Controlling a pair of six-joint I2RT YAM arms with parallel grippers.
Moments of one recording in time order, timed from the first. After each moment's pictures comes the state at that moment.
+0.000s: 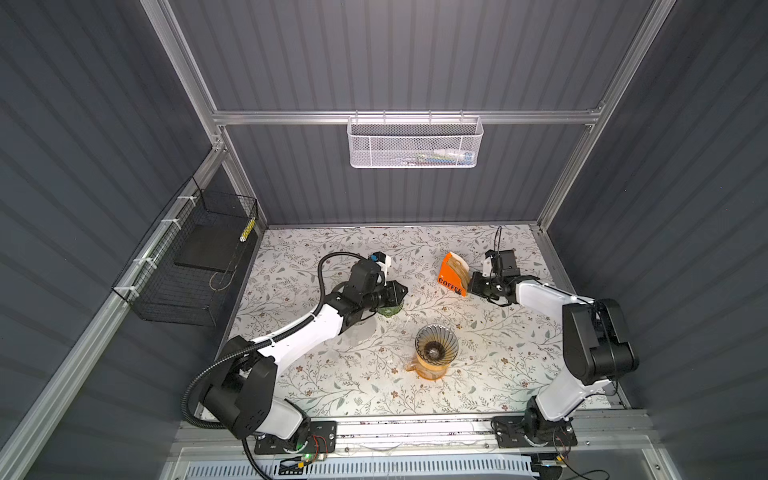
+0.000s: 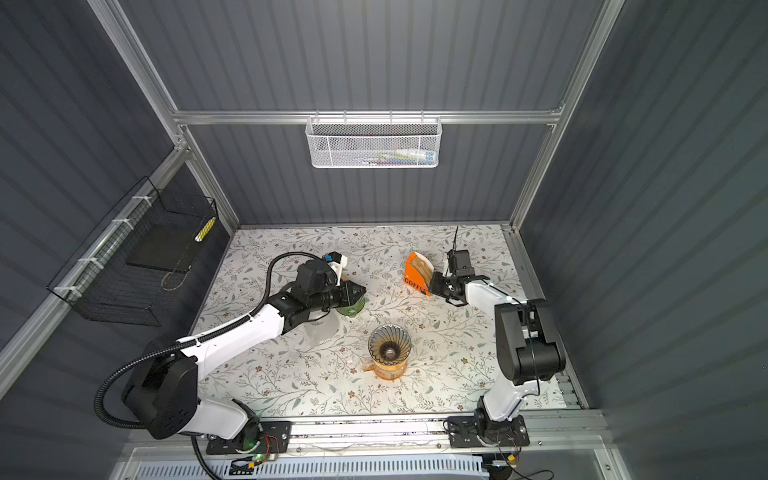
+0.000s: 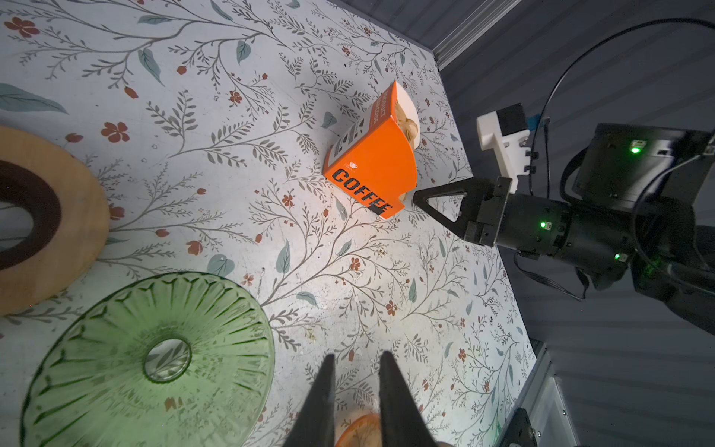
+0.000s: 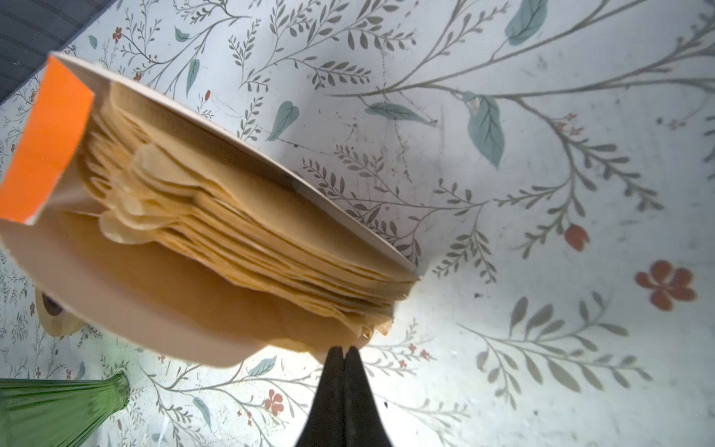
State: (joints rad) left arm -0.64 1.47 0.95 -0.06 0.27 -0.64; right arm 0.16 1.68 0.97 -0.20 -0.21 0.42
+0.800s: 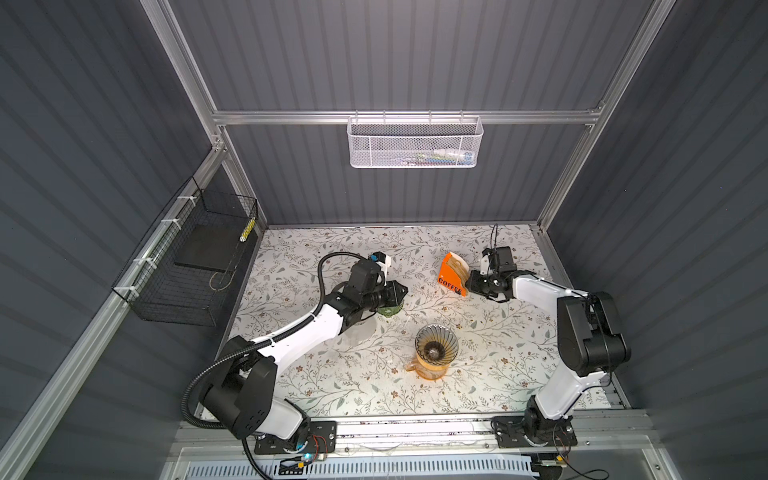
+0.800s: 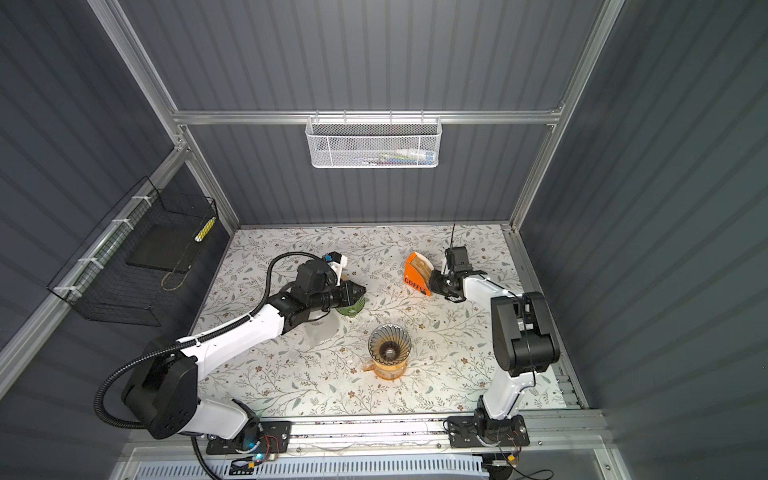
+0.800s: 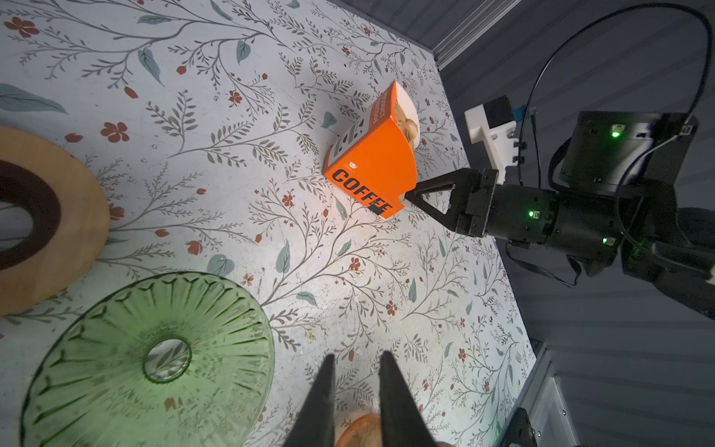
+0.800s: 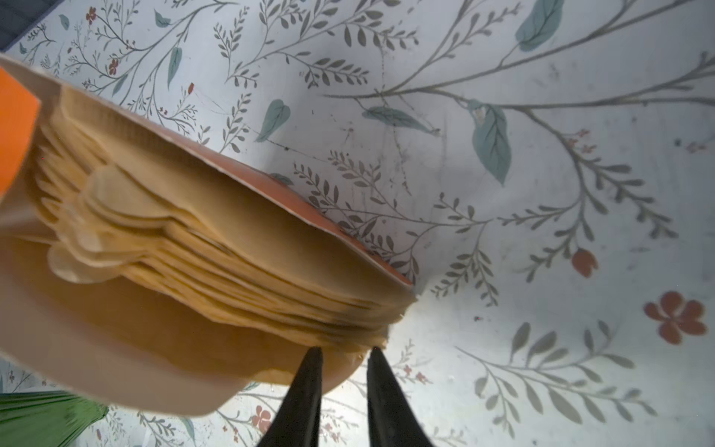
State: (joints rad) left arm -0.64 1.47 0.95 -0.06 0.27 -0.64; right arm 0.16 1.76 1.05 -0.23 -0.21 0.38
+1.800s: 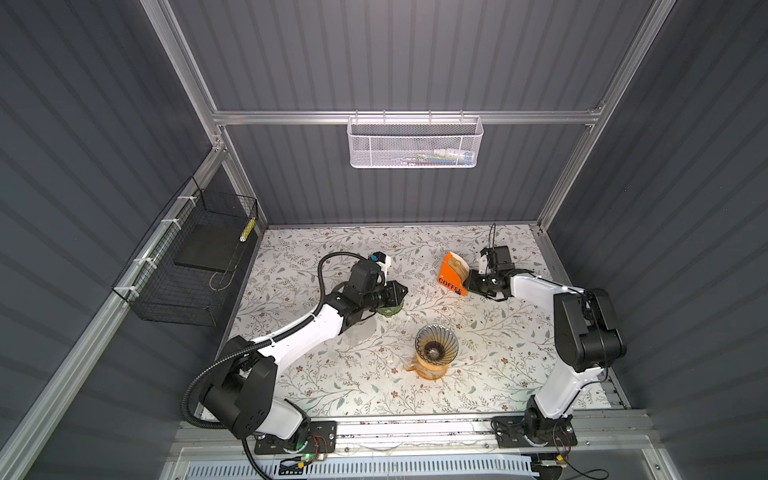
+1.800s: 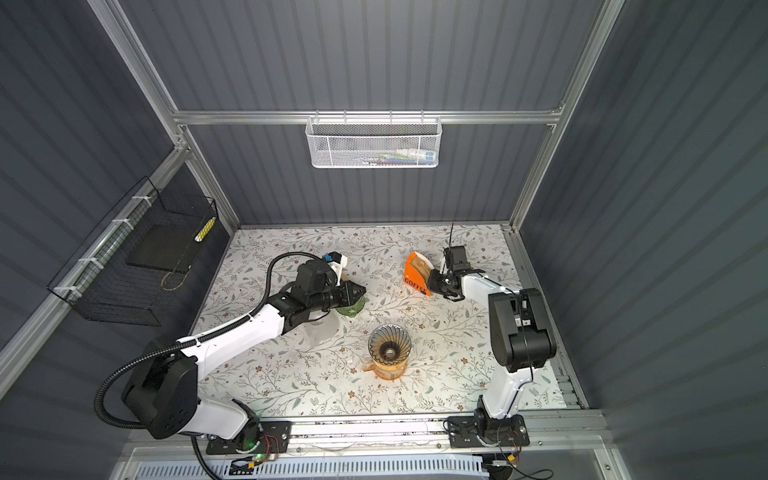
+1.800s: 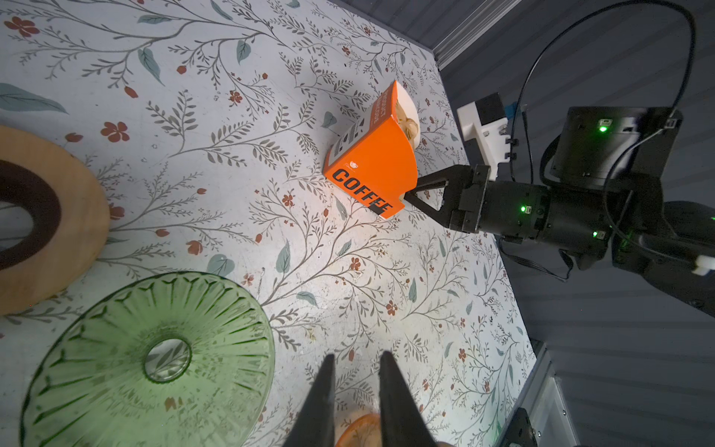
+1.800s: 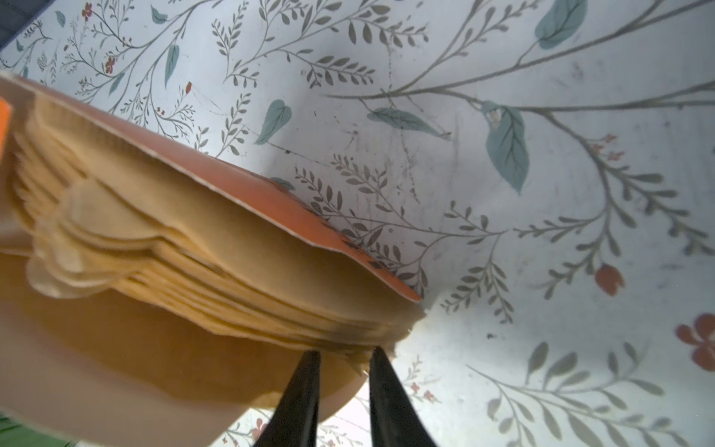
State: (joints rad) left arm -0.64 1.47 0.95 -0.06 0.27 -0.64; right arm 0.16 1.79 1.07 -0.23 -0.22 0.38
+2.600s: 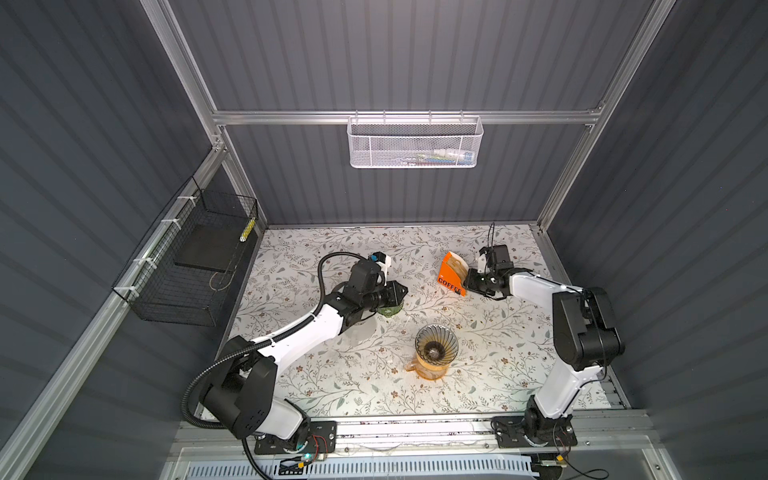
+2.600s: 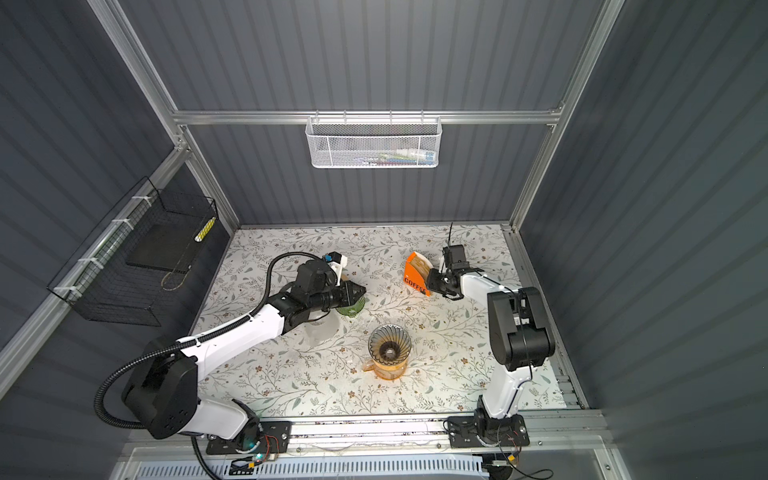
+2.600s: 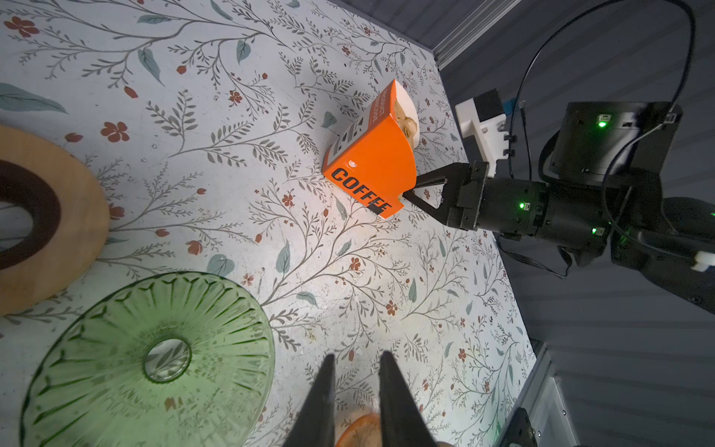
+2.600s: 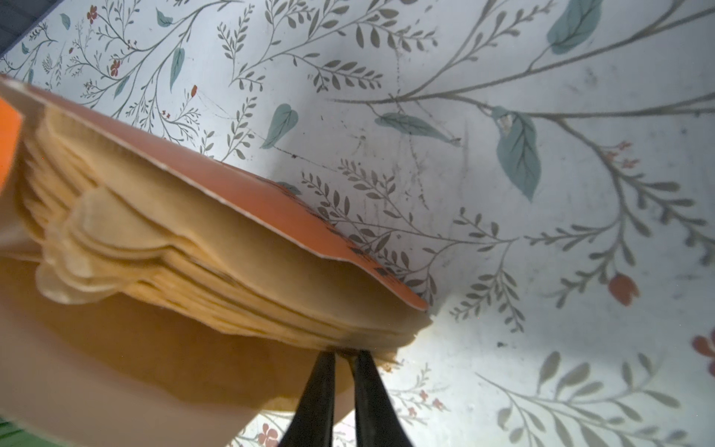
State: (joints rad) left arm -0.64 1.47 0.95 -0.06 0.27 -0.64; right arm 0.17 1.81 1.08 -0.23 -0.22 0.39
